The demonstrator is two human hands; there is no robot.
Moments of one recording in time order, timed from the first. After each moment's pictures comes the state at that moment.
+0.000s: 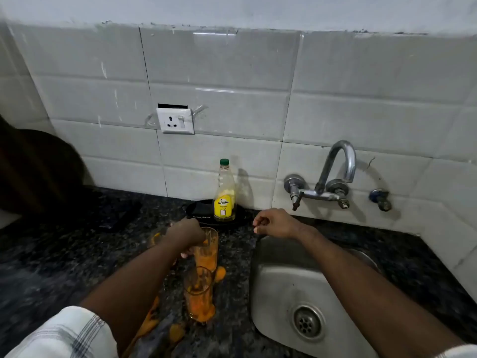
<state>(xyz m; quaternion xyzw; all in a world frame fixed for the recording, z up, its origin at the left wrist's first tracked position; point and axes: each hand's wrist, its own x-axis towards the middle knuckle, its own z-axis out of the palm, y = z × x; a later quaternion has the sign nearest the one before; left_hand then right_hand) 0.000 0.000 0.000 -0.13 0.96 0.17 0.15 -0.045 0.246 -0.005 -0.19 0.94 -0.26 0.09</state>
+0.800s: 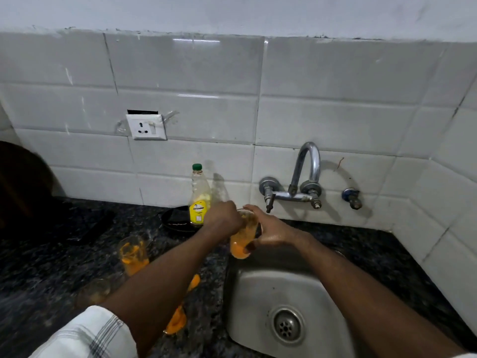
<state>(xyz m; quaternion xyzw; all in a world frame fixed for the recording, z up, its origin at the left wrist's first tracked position) -0.025 0.141 0.024 0.00 0.98 0.18 -0.02 -0.035 0.303 -0.004 -0.21 0.91 -0.34 0.12</state>
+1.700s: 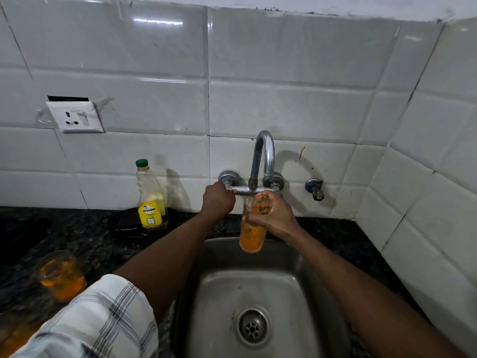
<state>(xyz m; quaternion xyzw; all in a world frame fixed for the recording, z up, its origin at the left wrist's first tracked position) -0.108 0.248 0.006 -0.02 0.93 0.36 -0.06 -0.046 0.404 -0.011 -0.05 0.86 -0.50 -0.09</state>
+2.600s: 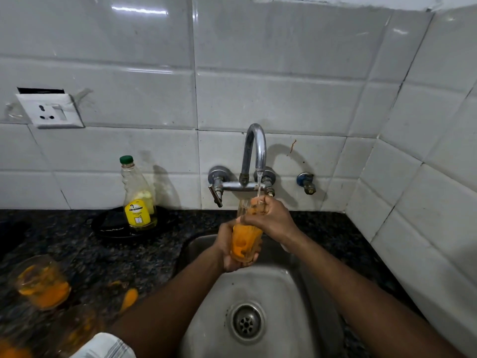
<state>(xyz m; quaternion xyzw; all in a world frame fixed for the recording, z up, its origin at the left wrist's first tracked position) -0.048 0.274 -0.071 -0.10 0.46 0.78 0.41 -0.025 0.405 -0.015 0.01 0.84 -0.54 -0.06</state>
